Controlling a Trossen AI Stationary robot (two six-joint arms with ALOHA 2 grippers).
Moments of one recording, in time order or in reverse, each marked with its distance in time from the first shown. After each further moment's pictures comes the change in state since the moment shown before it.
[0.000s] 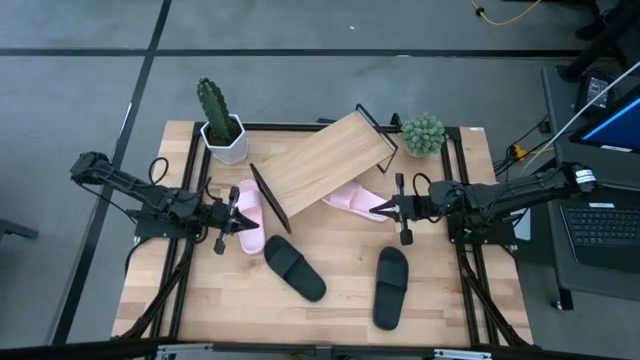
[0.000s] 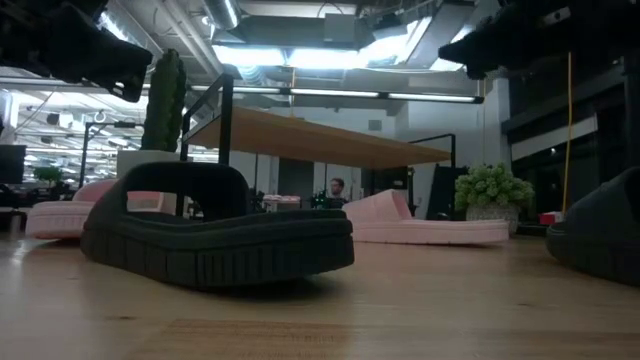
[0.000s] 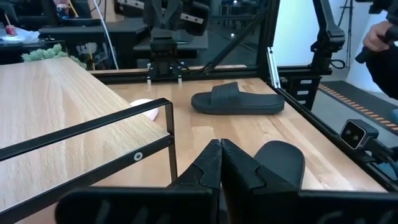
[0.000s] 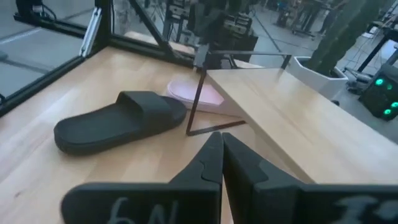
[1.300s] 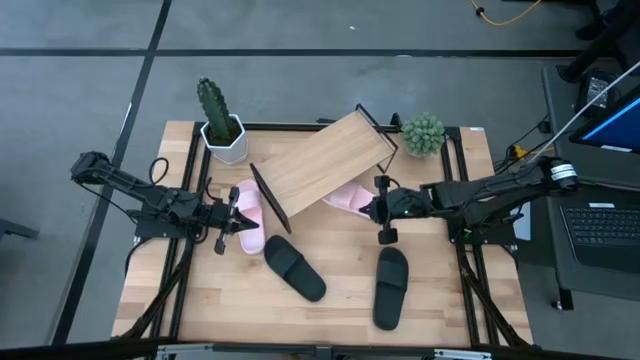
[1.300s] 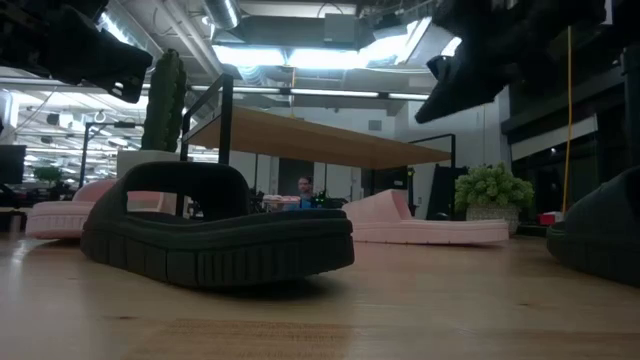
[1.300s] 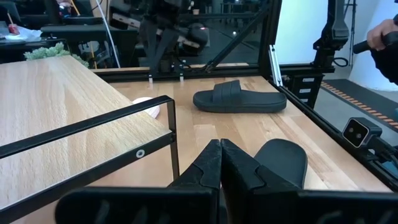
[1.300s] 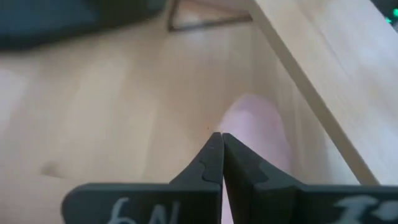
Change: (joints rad) left arm -0.001 0.000 0.000 -0.008 -0.010 0.001; right arm 0.000 0.345 0.287 -0.436 0.186 -0.009
